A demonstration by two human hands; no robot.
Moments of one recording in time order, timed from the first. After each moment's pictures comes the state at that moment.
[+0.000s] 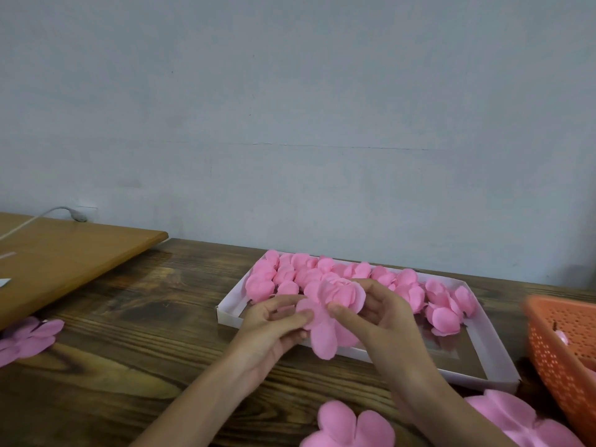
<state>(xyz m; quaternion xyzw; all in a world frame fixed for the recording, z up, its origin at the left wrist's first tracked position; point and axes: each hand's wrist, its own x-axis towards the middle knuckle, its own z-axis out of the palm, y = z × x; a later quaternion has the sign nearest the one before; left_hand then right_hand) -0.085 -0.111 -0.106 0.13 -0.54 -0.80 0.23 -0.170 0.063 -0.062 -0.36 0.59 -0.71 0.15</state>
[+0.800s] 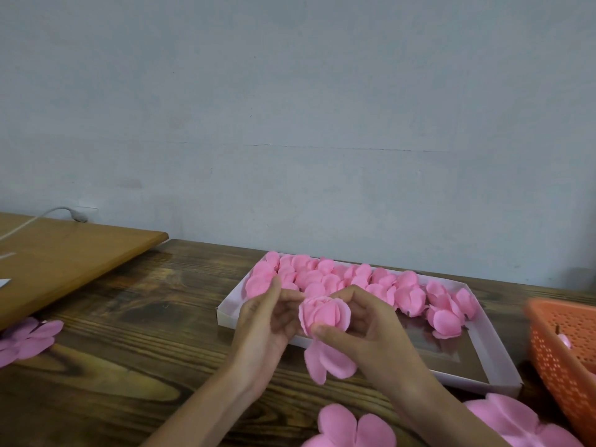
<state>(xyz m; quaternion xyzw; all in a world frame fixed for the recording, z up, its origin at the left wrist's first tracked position) -0.077 -0.092 -0.088 0.12 -0.51 -0.78 0.34 -0.162 0.062 -0.060 -0.43 0.62 -0.64 0.15</state>
